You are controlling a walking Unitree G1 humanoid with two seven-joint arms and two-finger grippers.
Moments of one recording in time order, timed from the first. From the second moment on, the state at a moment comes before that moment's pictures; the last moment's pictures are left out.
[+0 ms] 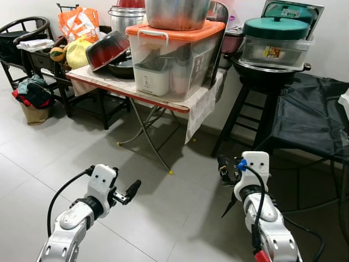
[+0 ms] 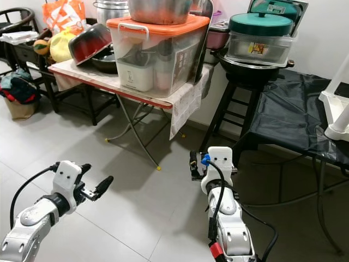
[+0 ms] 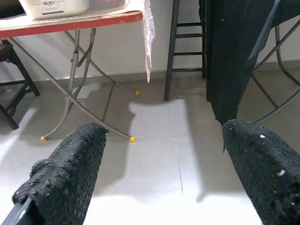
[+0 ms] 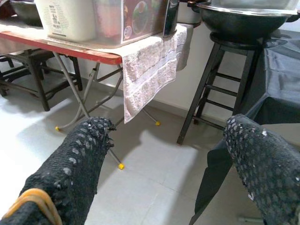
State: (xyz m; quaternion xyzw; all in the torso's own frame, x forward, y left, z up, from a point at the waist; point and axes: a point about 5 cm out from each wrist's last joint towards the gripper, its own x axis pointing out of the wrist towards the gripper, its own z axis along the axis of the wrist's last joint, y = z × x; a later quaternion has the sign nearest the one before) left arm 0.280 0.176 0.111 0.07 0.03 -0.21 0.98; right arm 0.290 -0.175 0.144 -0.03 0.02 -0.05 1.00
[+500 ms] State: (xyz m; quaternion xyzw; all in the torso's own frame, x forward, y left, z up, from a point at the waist) left arm 0.280 0.176 0.111 0.08 0.03 -0.20 0.98; right arm 0.293 -0.173 0.149 -0.03 0.01 -0.04 1.00
